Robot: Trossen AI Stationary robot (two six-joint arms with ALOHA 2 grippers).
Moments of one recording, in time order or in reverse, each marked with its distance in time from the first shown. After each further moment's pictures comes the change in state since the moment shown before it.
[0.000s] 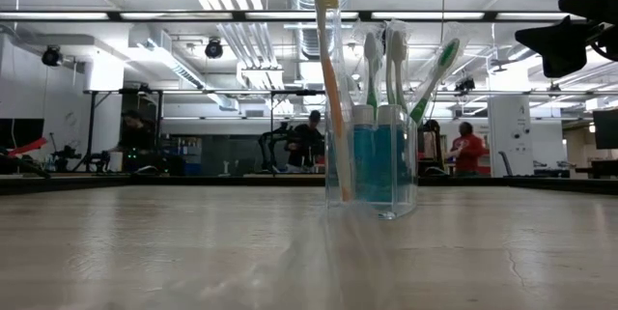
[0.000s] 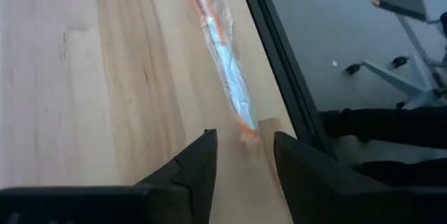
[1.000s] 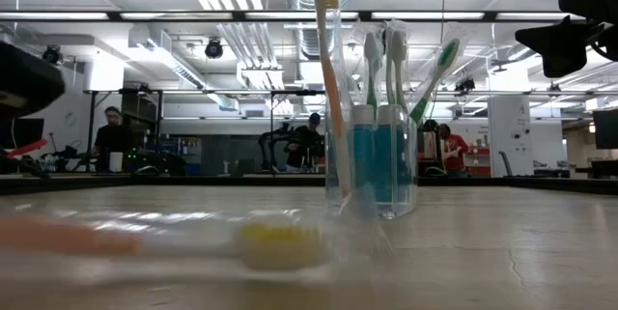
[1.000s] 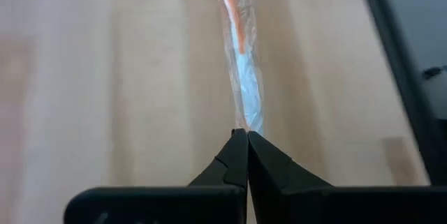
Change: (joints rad) left arm 0.120 -0.115 -0.008 -0.257 -0.063 0.035; right arm 0.000 -0.001 0.000 0.000 0.000 0.001
